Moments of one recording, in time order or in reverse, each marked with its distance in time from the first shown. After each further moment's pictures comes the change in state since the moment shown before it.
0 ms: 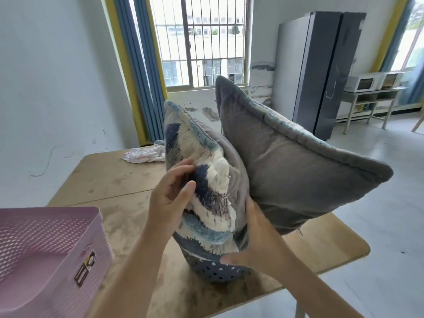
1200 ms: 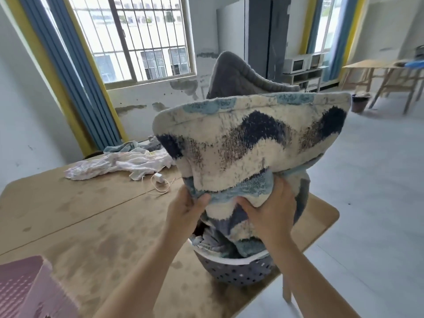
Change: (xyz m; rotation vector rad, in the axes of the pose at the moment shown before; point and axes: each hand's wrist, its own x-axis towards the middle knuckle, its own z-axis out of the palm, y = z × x) left_hand 0.033 -0.087 0.033 0.029 -0.300 -0.207; right_hand 0.045 0.031 0.012 -0.324 0.841 0.404
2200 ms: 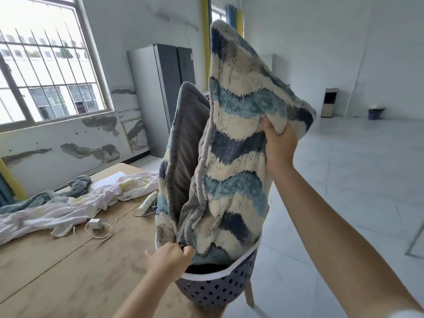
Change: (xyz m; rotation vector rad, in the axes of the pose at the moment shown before) left_hand -0.017 -0.035 -0.004 1.028 -0.621 -0.161; right_hand 0.069 -0.034 -0.129 0.710 0.577 0.346
